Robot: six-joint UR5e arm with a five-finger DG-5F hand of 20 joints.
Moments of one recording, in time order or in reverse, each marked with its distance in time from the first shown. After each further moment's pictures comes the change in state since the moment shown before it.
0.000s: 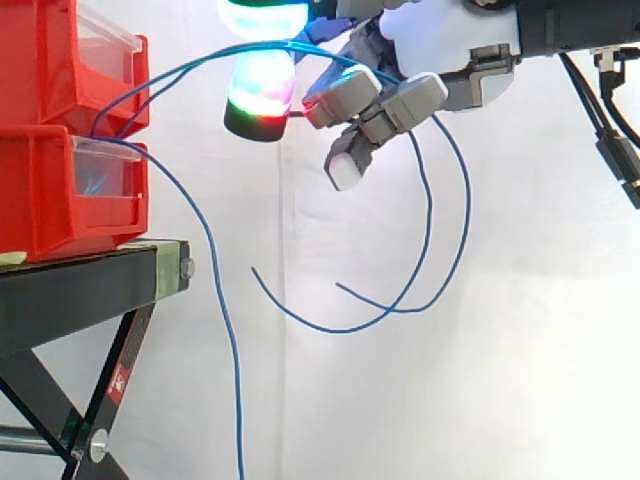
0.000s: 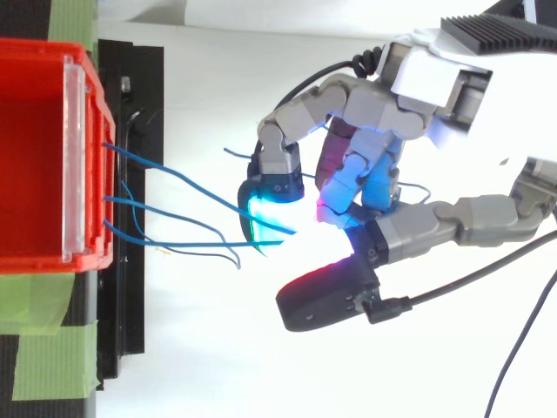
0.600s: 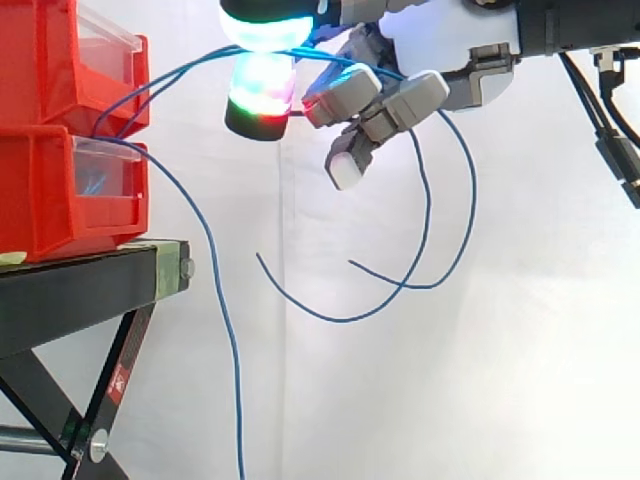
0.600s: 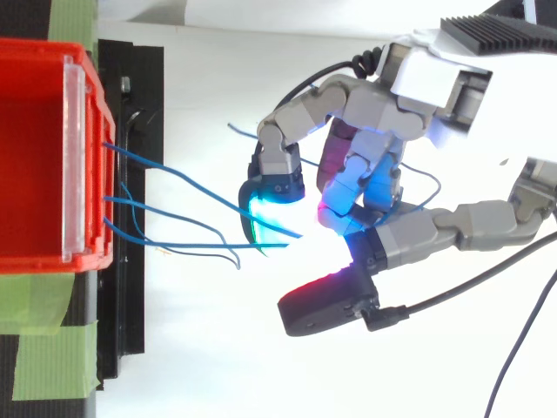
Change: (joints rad) arm 0.000 0.000 0.000 0.001 -0.001 0.000
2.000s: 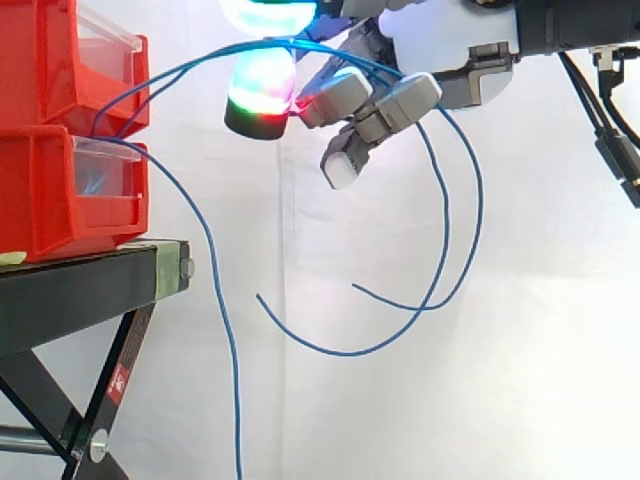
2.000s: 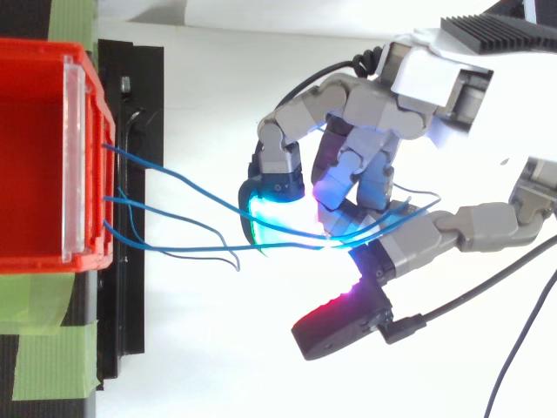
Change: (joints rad) arm 0.000 0.000 0.000 0.003 0.000 0.002
